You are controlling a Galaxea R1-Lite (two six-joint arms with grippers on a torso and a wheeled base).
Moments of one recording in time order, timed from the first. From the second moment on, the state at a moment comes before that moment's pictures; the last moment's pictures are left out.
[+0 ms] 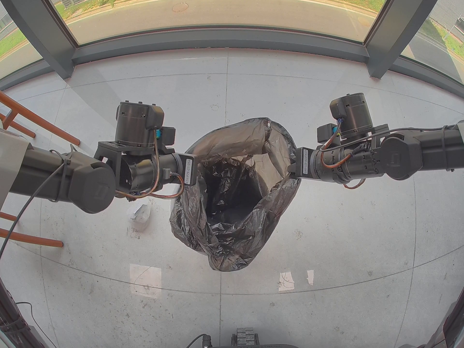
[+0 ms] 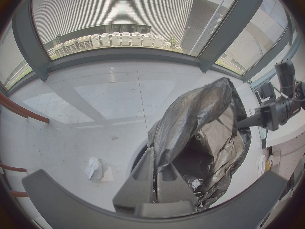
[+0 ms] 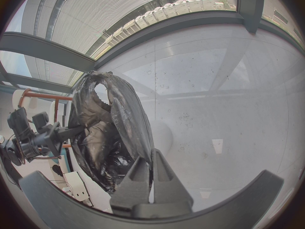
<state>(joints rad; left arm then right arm) -0.45 1.91 -1.24 -0.28 0.09 -0.07 0.48 2.01 -1.45 0.05 0.08 0.37</state>
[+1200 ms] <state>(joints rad) -0.36 2.07 -1.28 -0.38 0.08 -0.12 0.43 2.22 -1.63 0.06 0.15 0.36</state>
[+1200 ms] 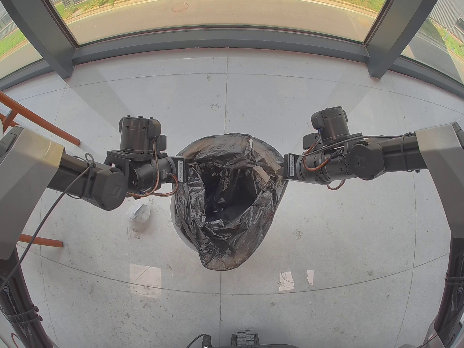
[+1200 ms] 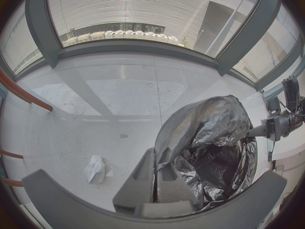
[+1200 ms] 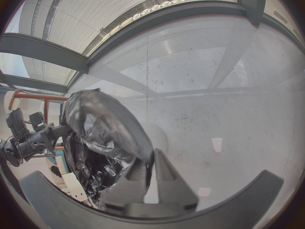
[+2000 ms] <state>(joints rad) -0.34 1.99 -1.18 -0.27 0.07 -0.08 0.40 1.86 -1.06 0.04 0.21 0.32</state>
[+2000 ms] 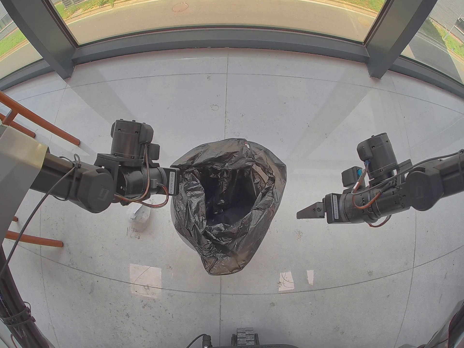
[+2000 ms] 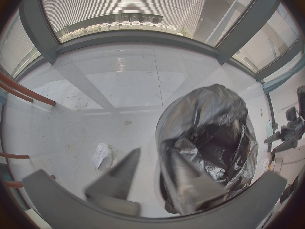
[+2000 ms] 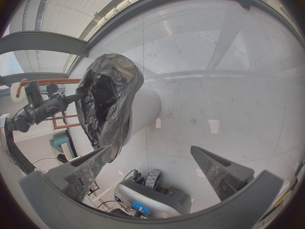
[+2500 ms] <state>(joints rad) -0.53 1.93 -1.05 -0.27 0.07 -0.14 0.43 1.81 -1.04 0.04 0.21 0.32</state>
